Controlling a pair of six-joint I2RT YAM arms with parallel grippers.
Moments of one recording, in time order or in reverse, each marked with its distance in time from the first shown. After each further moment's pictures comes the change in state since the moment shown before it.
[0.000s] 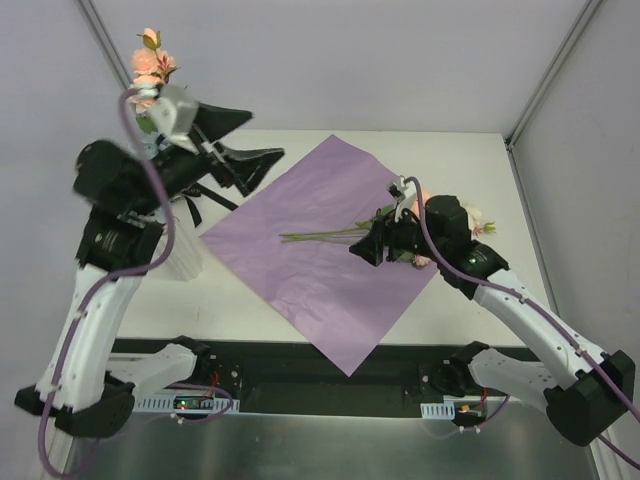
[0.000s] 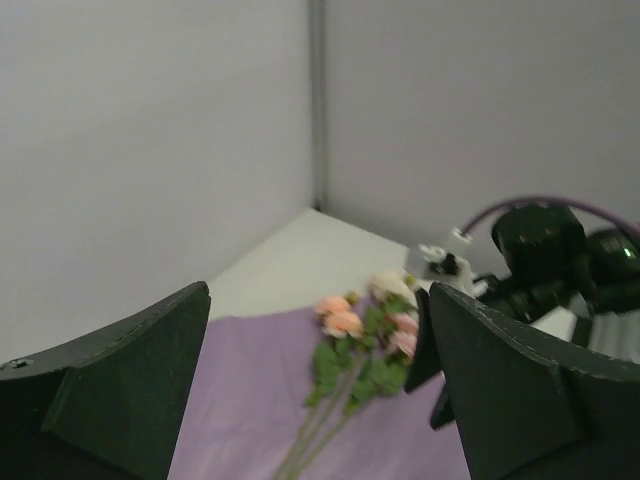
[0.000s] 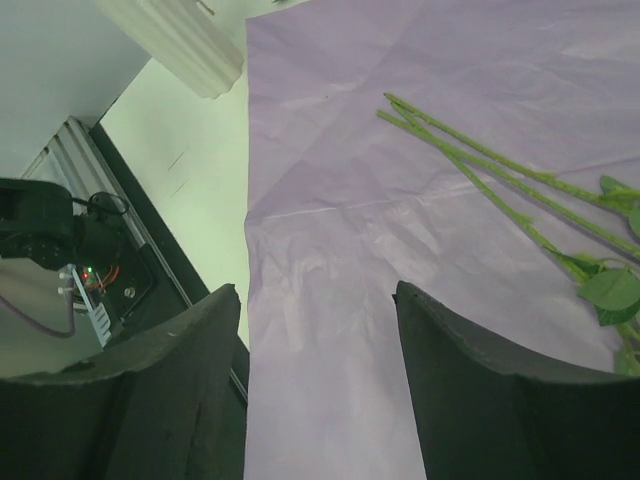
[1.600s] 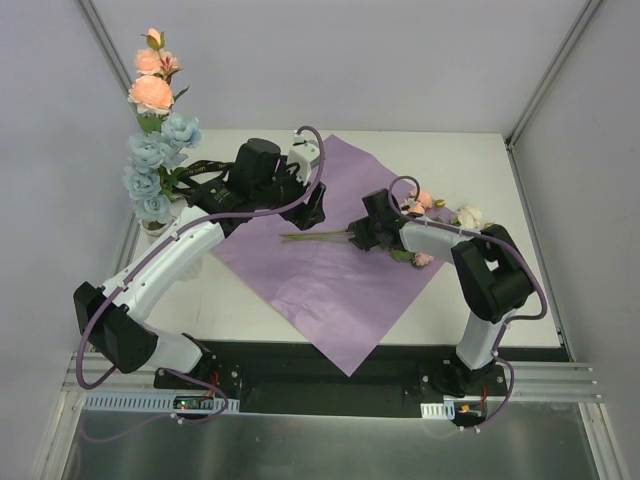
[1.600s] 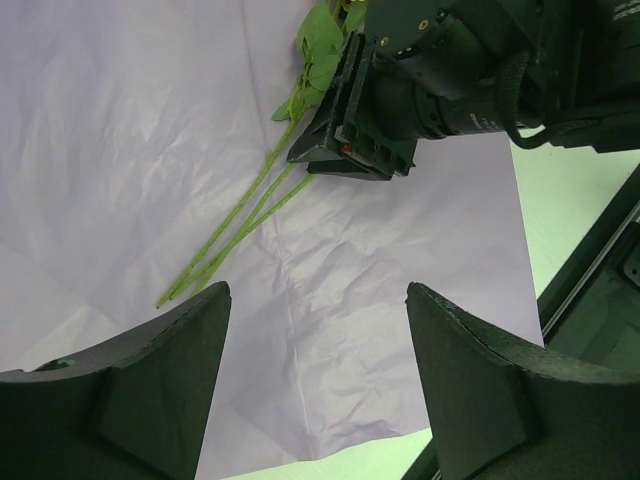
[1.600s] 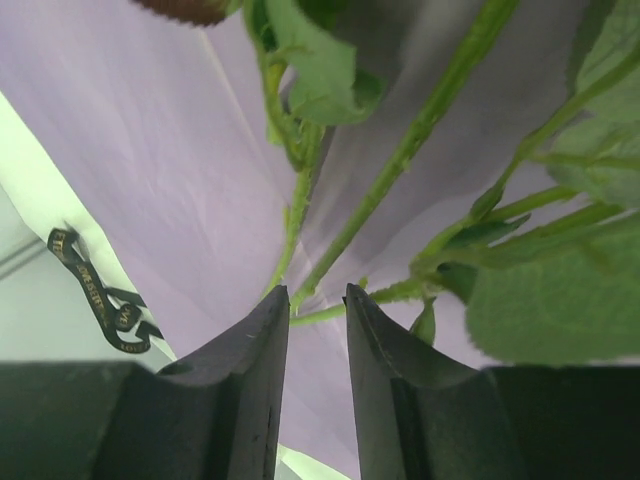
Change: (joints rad) left arm -0.232 0.416 -0.114 -0.412 -0.156 0.140; right arm -0.014 0.776 0.185 0.047 0.536 1.371
